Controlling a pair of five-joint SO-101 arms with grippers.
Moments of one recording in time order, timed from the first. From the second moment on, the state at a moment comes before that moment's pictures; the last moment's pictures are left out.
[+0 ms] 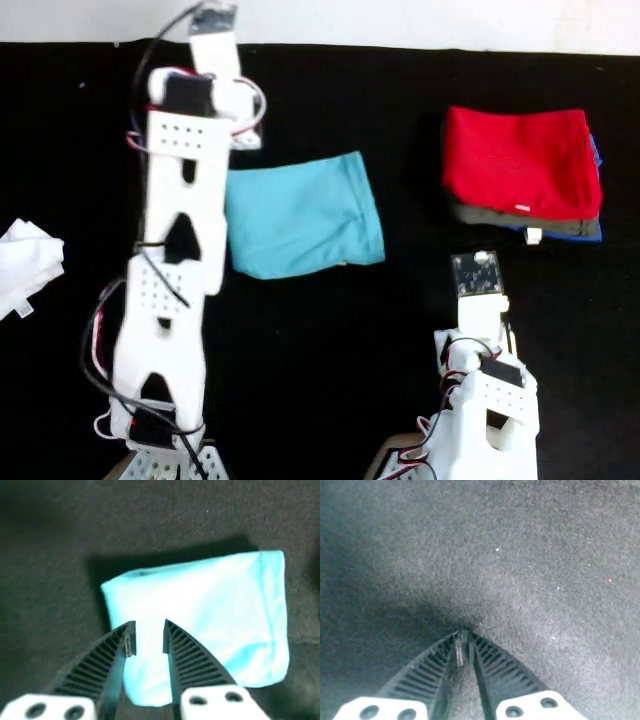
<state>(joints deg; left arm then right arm) 1.5 46.9 -80.9 101.8 -4.4 13.8 -48.4 89.5 29.1 26.9</state>
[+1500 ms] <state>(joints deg) -12.1 -11.5 55.0 29.7 -8.0 2.1 -46.9 53.1 62.1 23.2</state>
